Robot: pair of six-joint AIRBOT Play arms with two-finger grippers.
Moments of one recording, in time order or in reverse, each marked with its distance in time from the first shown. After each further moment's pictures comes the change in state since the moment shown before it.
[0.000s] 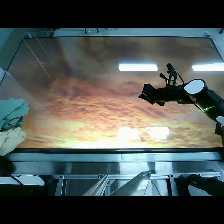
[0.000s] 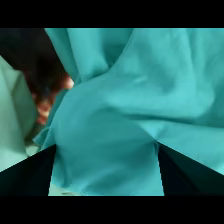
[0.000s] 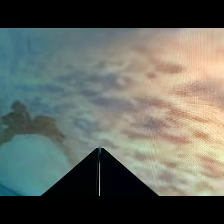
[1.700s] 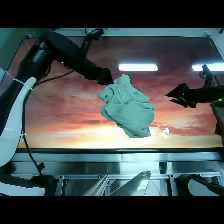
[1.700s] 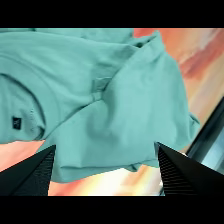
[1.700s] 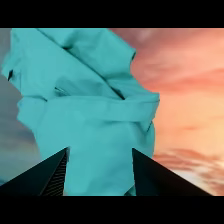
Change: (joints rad) left arm -1.180 0.018 0.154 -0.438 -0.084 0.179; right arm -0.425 0.056 -0.008 -0.001 0.343 -0.201
